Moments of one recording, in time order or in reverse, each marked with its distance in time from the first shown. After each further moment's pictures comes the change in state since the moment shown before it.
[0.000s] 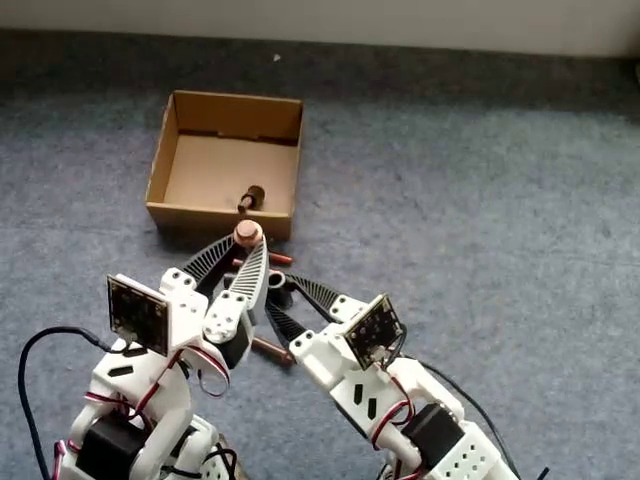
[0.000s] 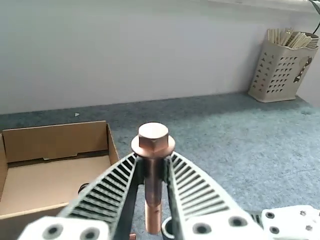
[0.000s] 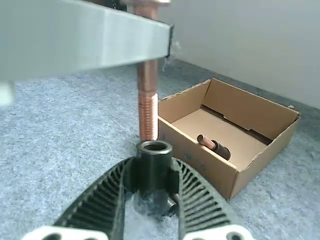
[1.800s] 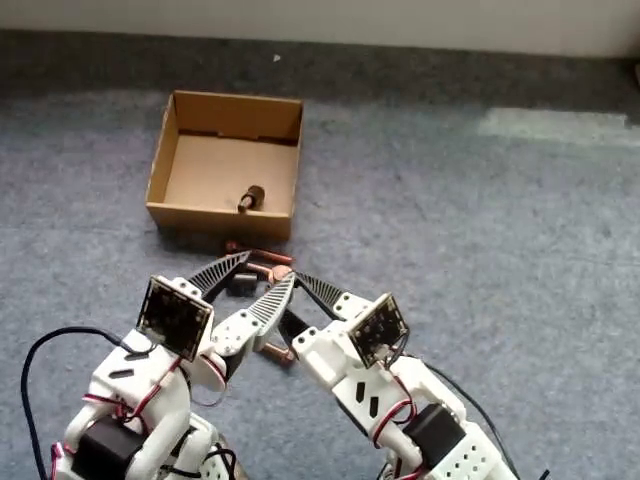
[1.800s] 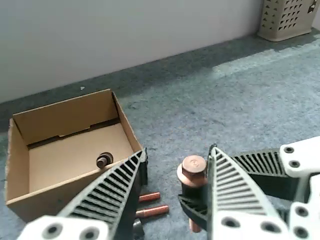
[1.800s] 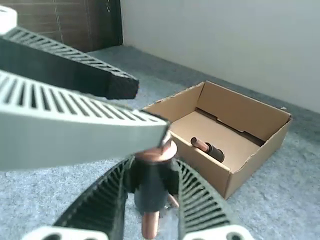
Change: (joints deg) left arm -2.6 -0.1 -2.0 11.8 -11.3; right arm 1.3 -0.6 0.0 -0.2 0.2
